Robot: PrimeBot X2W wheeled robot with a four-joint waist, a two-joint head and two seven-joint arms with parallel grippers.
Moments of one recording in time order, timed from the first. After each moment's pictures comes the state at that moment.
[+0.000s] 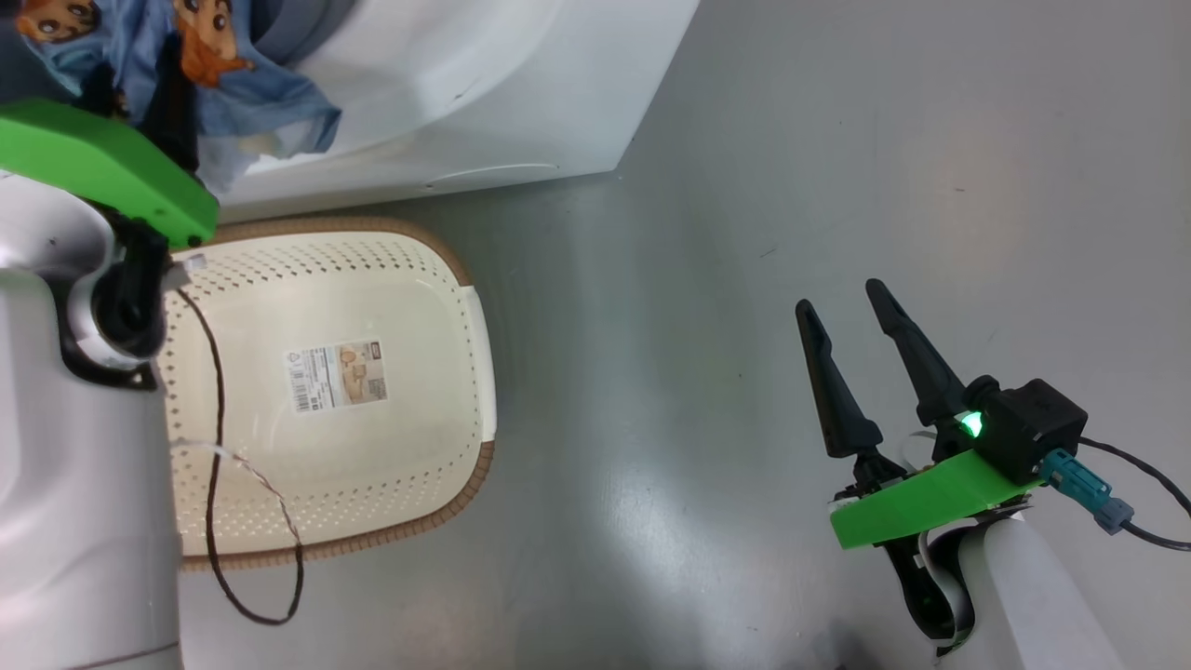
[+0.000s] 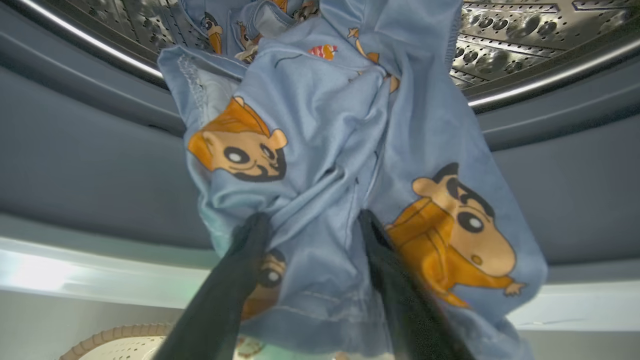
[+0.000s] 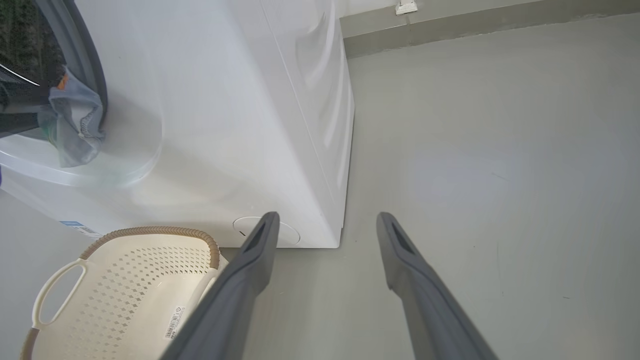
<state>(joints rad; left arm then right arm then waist) -0.84 0.09 0.05 0.33 -0.46 0.06 0.44 -0.31 -0.06 0.13 0.14 0.25 0.13 -0.26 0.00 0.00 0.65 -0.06</state>
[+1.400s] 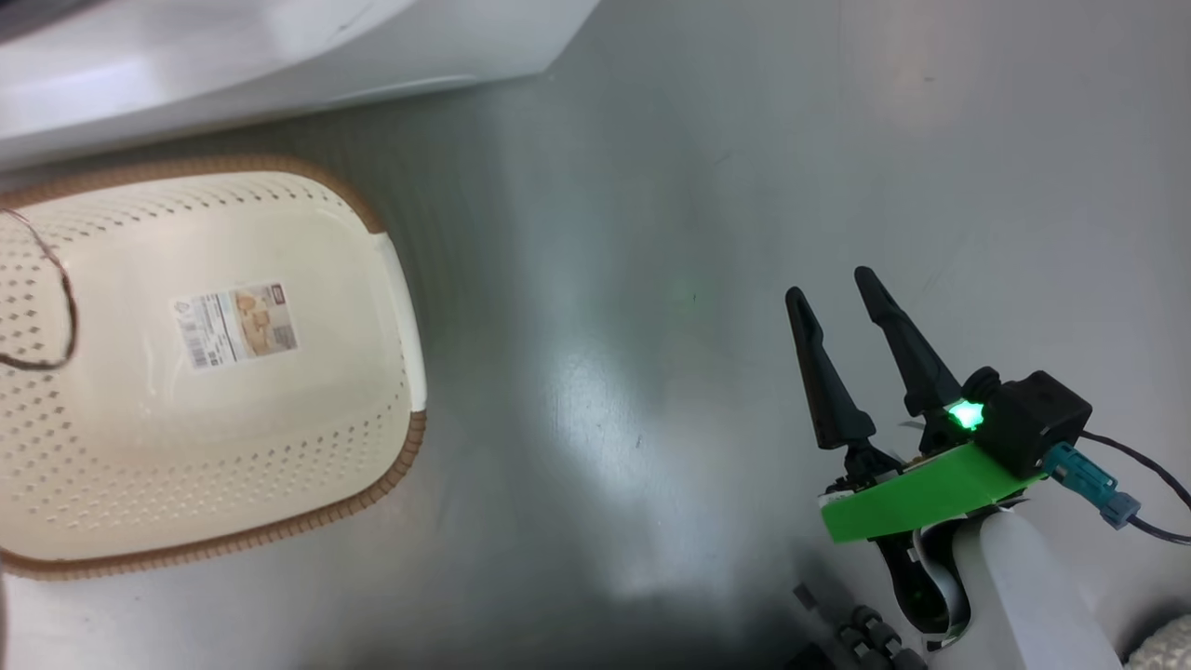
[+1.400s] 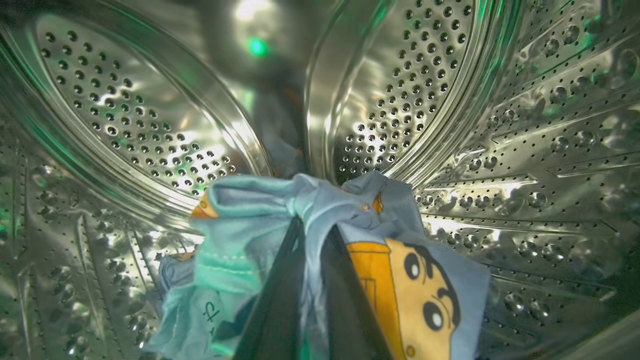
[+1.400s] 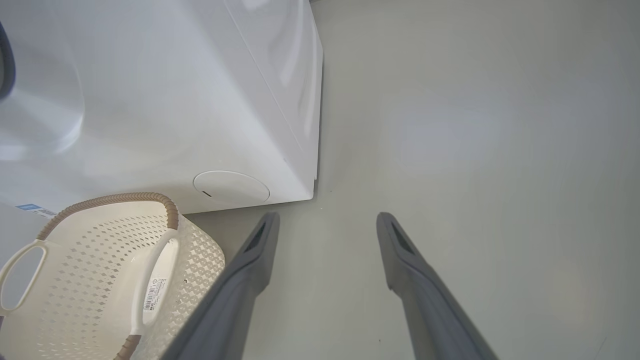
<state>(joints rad) -1.35 0.28 -0.05 0.66 -0.29 -0.07 -0.12 -0.31 -0.06 0.15 0.12 0.31 0.13 -0.26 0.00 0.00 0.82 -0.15</state>
